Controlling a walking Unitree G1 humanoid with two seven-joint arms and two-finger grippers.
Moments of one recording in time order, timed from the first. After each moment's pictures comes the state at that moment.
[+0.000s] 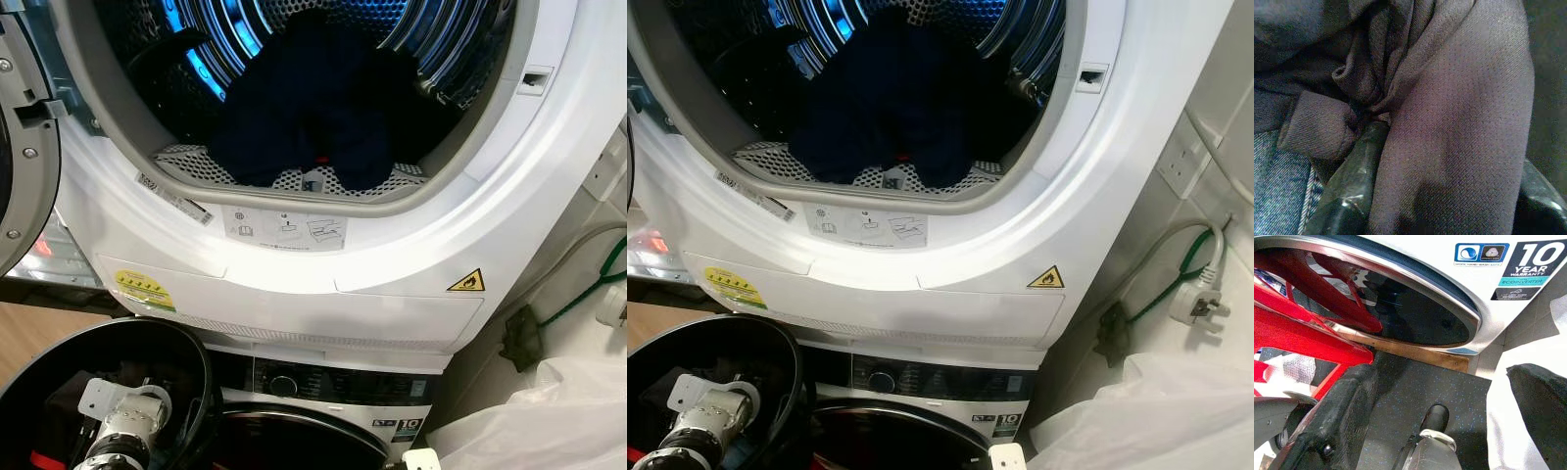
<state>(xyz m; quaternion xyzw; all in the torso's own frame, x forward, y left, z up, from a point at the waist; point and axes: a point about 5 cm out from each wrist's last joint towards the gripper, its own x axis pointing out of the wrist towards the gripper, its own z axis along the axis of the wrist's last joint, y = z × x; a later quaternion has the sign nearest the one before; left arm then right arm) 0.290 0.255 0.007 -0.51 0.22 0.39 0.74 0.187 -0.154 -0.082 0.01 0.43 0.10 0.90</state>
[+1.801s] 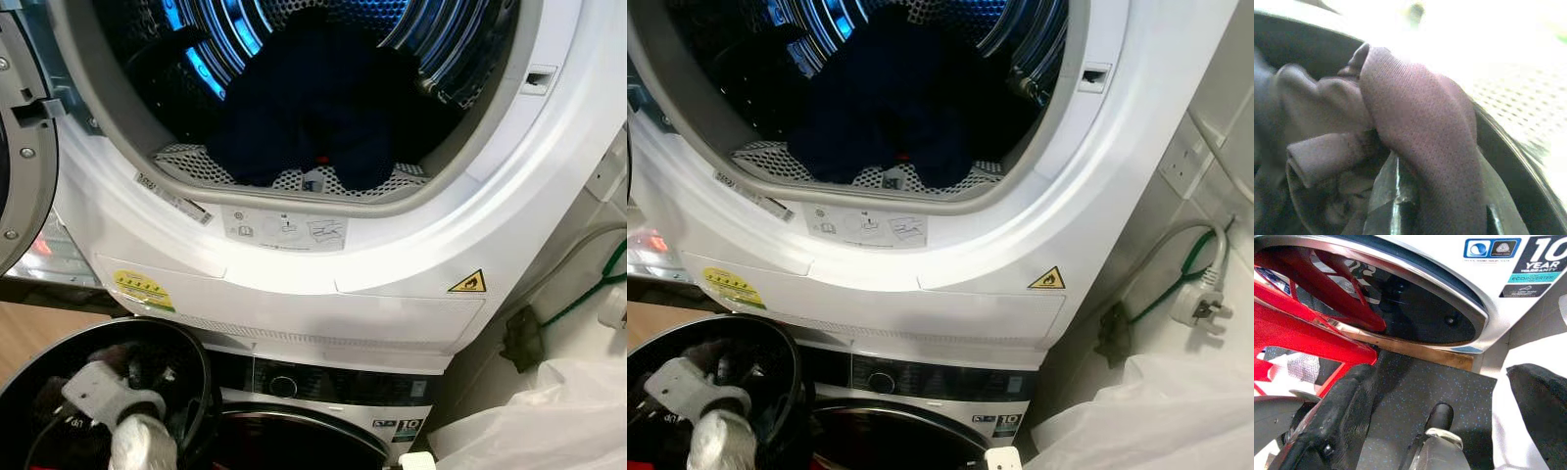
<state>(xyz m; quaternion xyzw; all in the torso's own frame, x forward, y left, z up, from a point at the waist) 0.248 0.217 0.042 -0.17 -0.02 0.23 0.96 0.184 -0.148 -0.084 0.02 0.43 0.10 0.90</state>
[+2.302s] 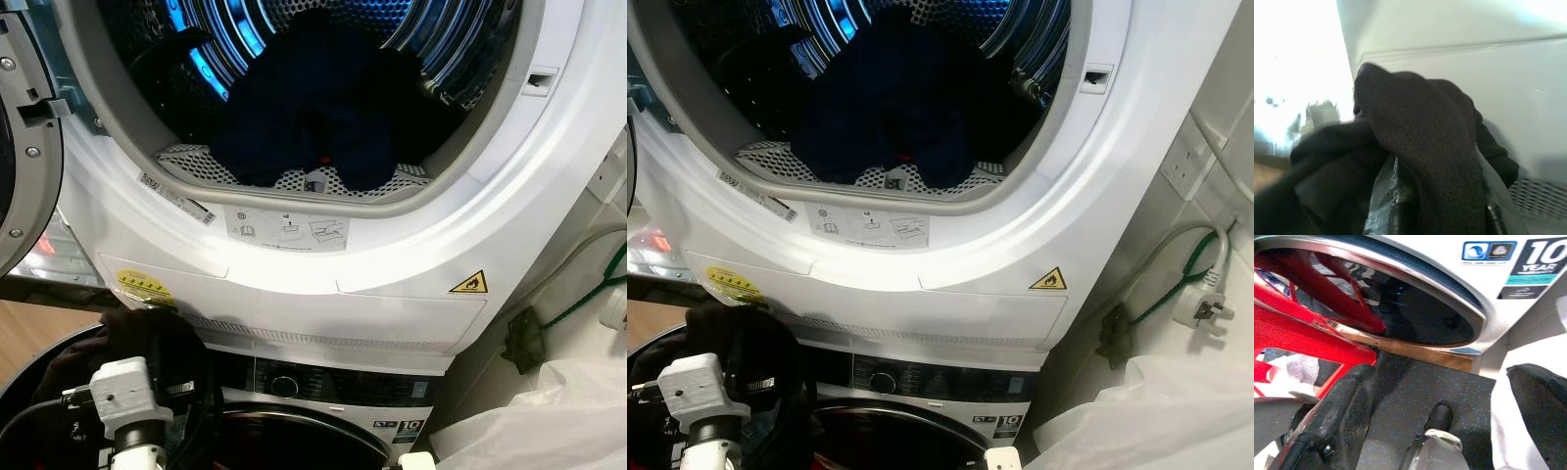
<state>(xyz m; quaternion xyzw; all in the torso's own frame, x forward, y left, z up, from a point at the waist) 0.201 0.188 0.102 0.10 -0.16 0.14 0.97 0.185 -0.149 -0.083 0.01 0.43 0.10 0.90</state>
